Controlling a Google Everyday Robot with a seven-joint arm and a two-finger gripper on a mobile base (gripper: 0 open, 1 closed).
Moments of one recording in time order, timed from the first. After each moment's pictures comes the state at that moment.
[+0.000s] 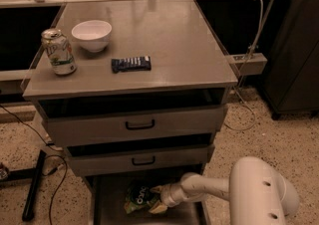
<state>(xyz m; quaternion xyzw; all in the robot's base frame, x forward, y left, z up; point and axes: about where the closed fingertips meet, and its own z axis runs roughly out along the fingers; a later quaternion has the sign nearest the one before) 0.510 0.015 0.150 -0.64 0.67 0.25 0.29</state>
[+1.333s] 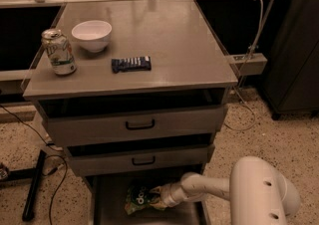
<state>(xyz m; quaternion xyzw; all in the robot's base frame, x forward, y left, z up) 0.510 0.015 0.153 -0.64 0.67 0.25 0.29</state>
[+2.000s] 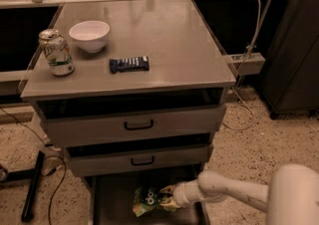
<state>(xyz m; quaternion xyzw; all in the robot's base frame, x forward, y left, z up) 0.487 -0.030 0.231 -0.64 0.65 0.26 0.31</state>
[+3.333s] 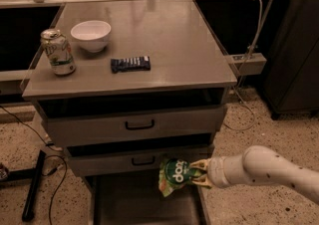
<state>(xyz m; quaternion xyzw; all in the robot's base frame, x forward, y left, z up) 0.473 -0.139 0.493 -0.69 0.63 0.11 0.34</state>
